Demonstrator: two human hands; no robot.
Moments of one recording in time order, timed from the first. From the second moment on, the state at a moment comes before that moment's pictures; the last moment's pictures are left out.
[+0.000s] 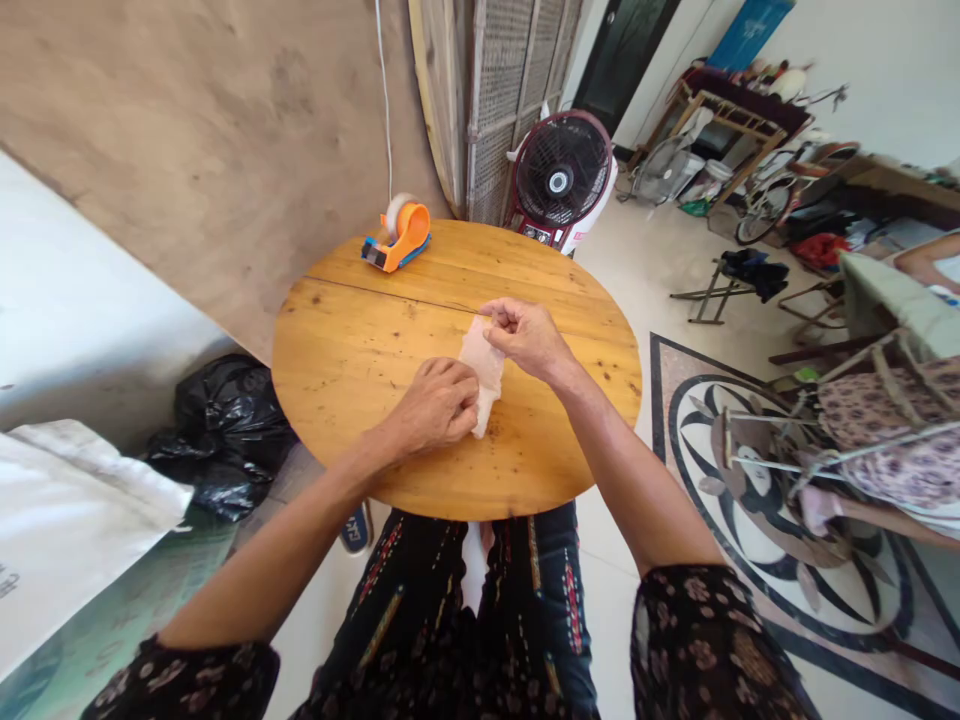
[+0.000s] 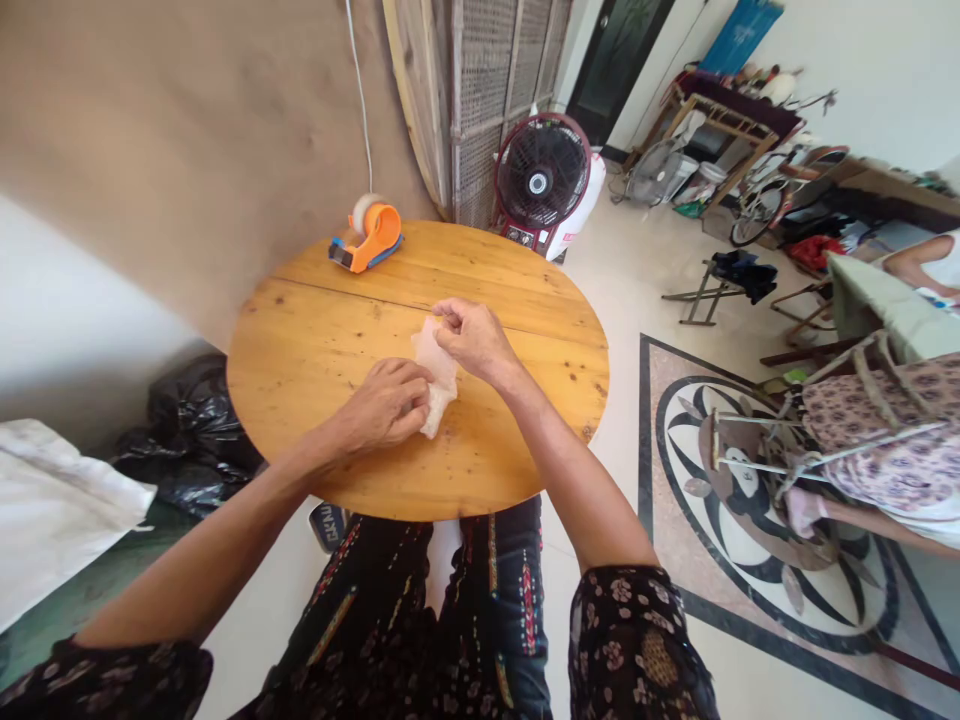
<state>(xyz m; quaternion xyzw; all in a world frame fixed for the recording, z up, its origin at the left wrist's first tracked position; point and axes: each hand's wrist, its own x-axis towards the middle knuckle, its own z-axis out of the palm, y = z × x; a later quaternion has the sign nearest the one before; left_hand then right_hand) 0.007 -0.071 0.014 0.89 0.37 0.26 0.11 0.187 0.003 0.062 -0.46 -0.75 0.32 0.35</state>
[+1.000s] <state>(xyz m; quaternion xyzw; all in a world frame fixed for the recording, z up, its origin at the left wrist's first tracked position) 0.020 -0.094 -0.009 0.68 0.54 0.42 0.27 0.185 -0.094 0.045 -0.38 -0.85 0.15 0.32</state>
